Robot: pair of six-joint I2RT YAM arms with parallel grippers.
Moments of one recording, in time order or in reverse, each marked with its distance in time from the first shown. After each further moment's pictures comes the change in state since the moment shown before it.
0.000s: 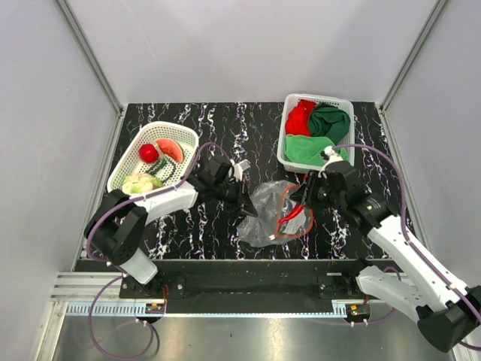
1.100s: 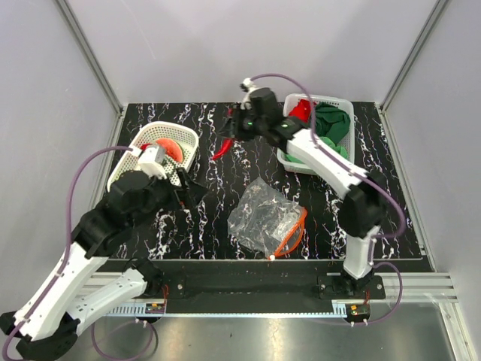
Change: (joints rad) left arm -0.001 -0.873 0.135 -0.611 -0.735 0.154; right arm 0.111 0.952 0.938 0.209 -0.113 -0.065
